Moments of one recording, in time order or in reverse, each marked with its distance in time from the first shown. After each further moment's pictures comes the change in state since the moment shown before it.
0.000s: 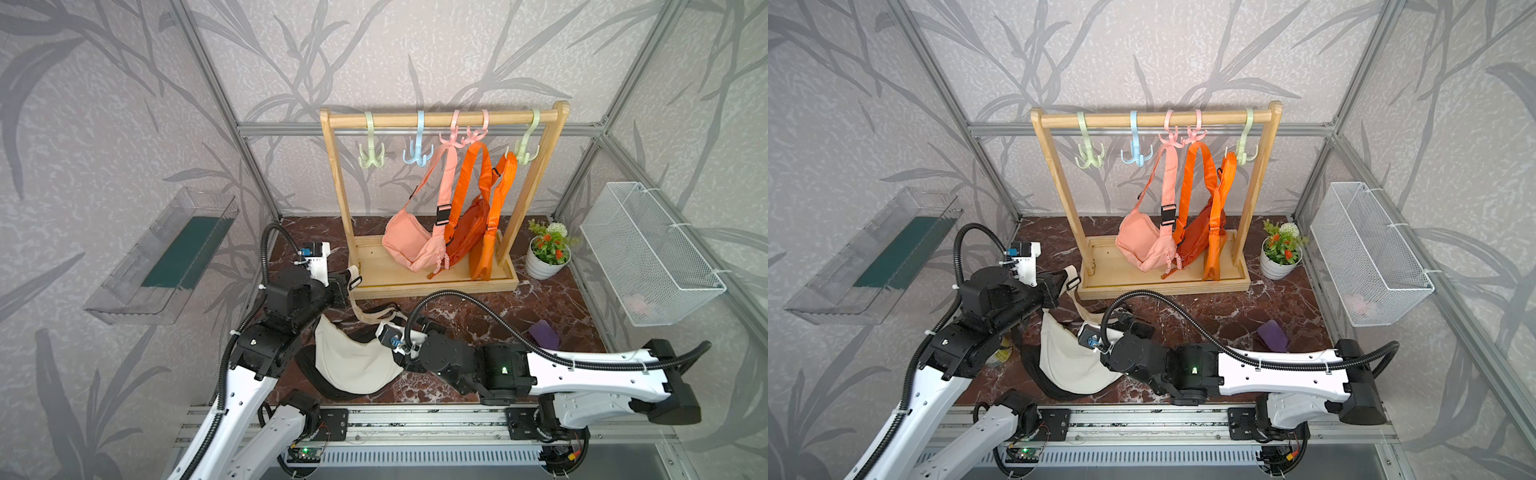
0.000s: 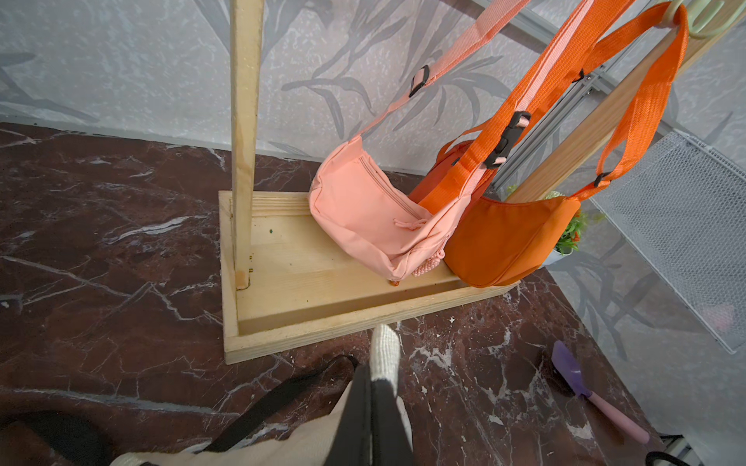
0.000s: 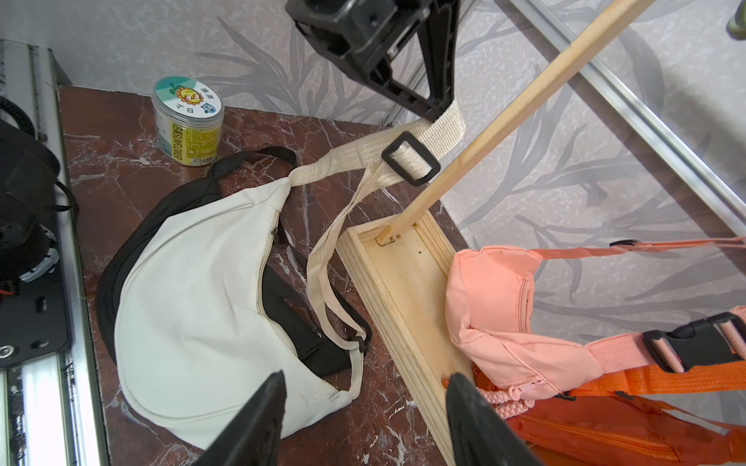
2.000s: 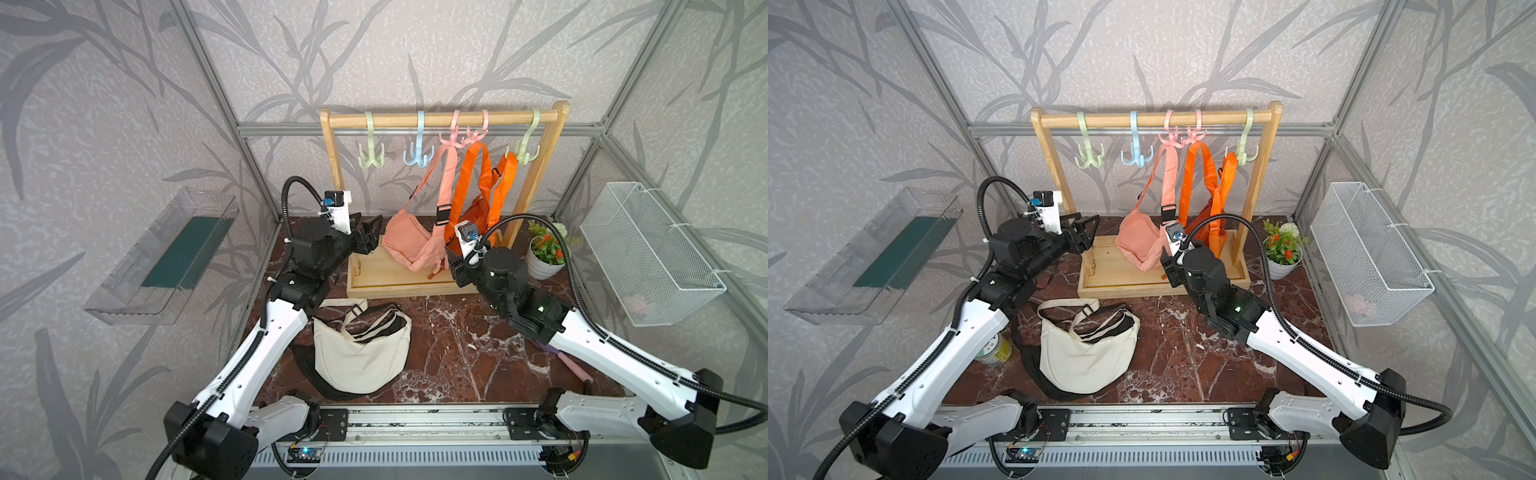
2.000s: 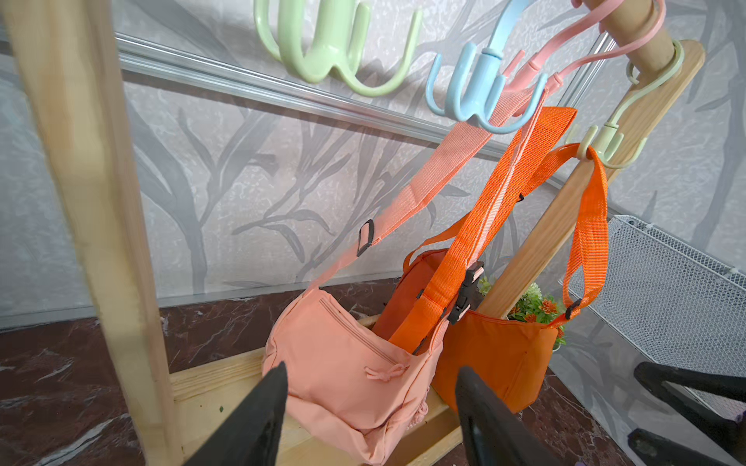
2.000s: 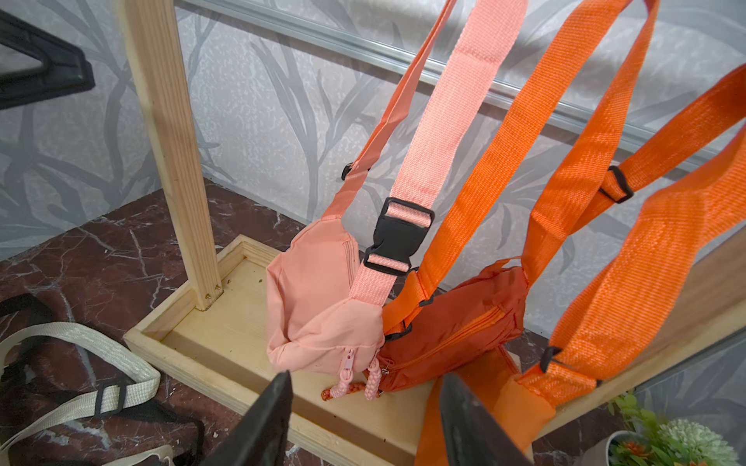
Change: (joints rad) left arm 0.000 0.423 0.188 0.521 0.057 0.100; right arm -0.617 -0.138 0.001 0.119 -0.152 0.154
